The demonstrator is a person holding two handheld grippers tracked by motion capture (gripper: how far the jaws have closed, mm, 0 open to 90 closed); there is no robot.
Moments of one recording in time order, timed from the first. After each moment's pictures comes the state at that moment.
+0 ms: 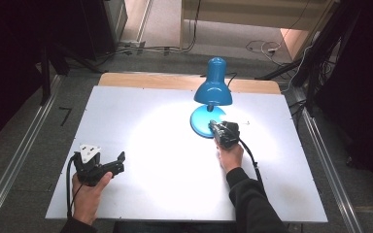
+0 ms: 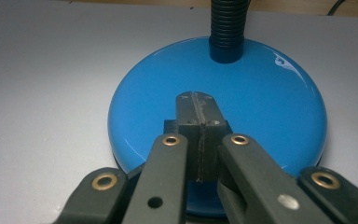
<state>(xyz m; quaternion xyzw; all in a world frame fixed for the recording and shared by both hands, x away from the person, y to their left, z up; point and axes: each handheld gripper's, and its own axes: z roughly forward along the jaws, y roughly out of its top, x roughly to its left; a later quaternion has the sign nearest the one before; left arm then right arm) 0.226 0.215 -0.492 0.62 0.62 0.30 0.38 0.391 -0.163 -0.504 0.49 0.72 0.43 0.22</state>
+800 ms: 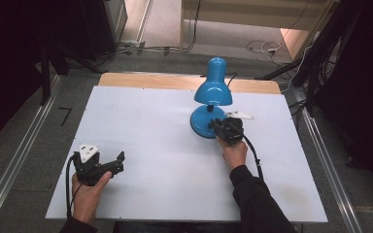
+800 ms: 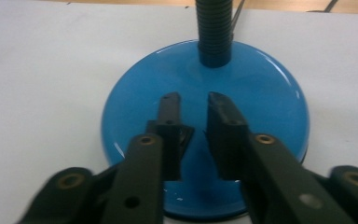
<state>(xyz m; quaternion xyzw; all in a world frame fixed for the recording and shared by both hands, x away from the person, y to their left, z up) 0.227 0.217 -0.492 0.62 0.62 0.30 0.39 0.398 -0.173 -0.493 0.50 0.73 0.43 0.19</state>
